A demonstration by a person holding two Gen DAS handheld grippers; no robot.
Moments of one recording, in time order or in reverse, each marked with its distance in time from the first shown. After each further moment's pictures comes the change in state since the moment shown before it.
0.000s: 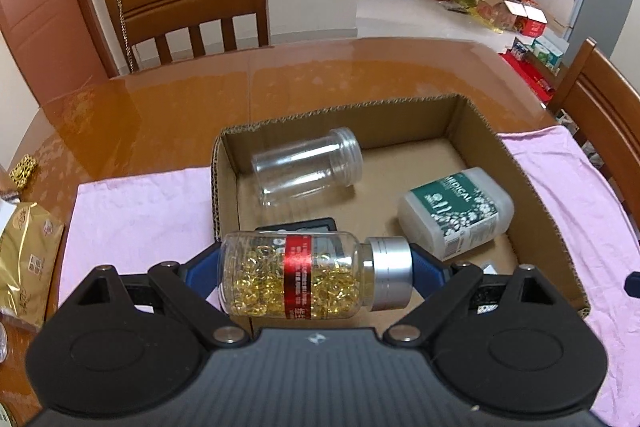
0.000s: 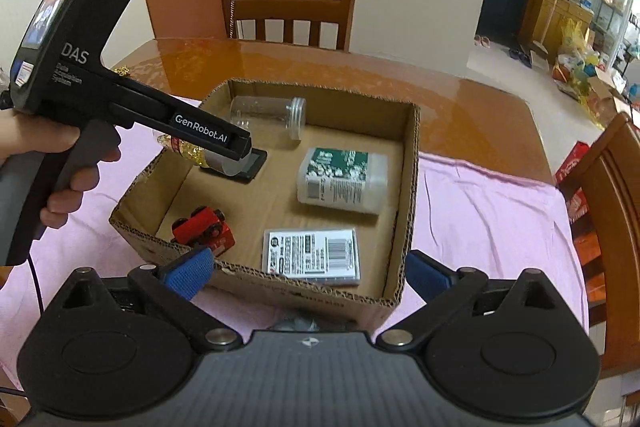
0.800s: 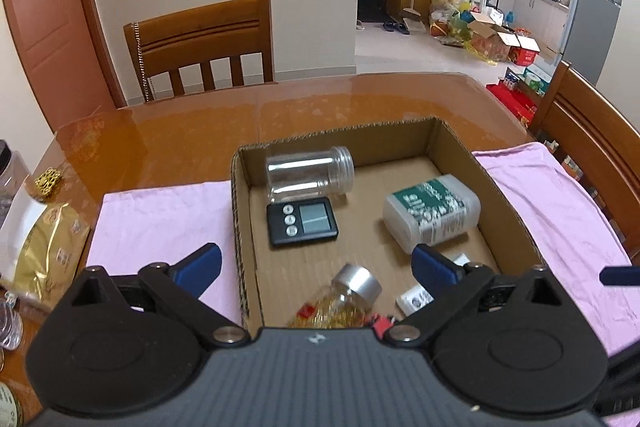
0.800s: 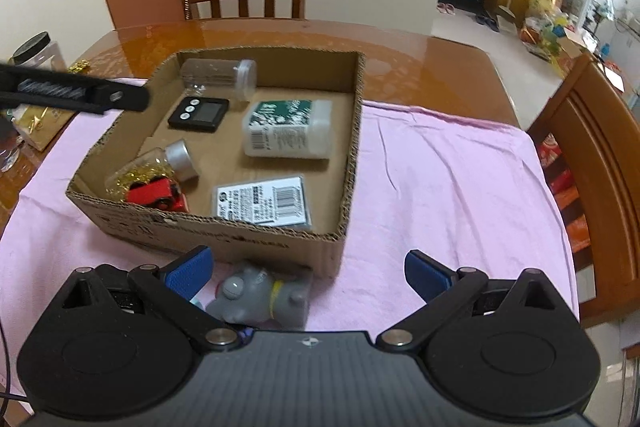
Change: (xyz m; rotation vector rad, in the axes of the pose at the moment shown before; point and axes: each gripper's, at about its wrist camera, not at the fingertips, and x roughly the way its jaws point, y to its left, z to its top) left arm -0.058 -0.002 -0.033 0.000 -0.133 0.006; right arm 0.003 -0.030 -0.033 0.095 0.059 -0.074
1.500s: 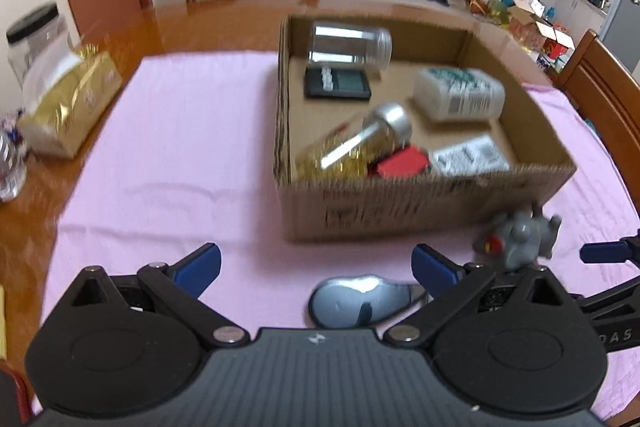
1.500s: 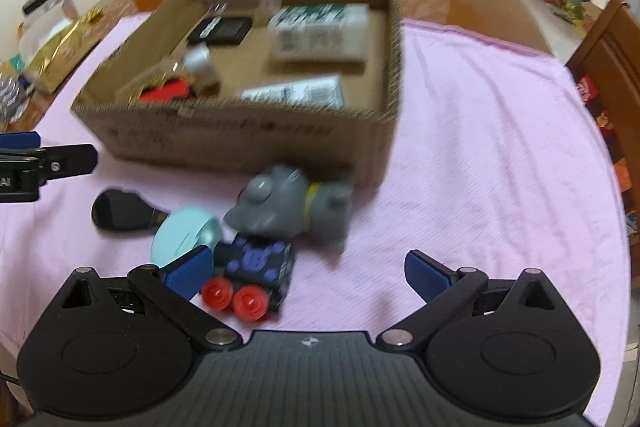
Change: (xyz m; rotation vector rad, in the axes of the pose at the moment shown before) left arm -0.009 0.012 -0.107 -0.164 0.151 0.038; right arm 0.035 0.020 -0.045 -0.013 0.149 0.075
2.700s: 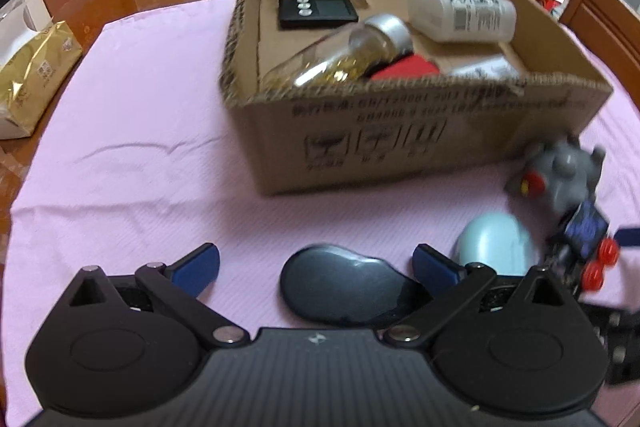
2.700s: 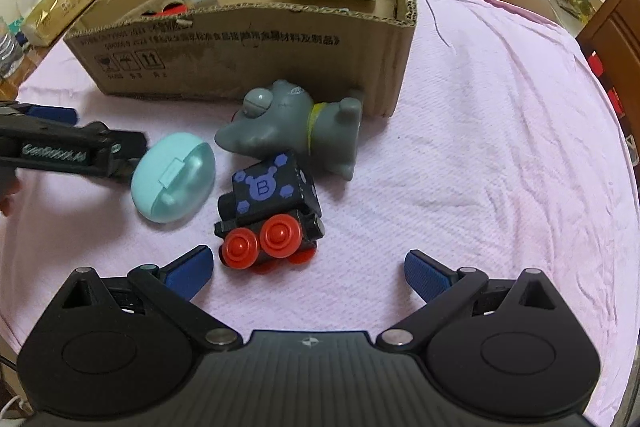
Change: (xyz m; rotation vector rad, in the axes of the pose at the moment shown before) left arm 0.049 -0.011 -0.026 0.098 0.087 0.008; right arm 0.021 0.001 -0.036 -0.037 0.054 -0.026
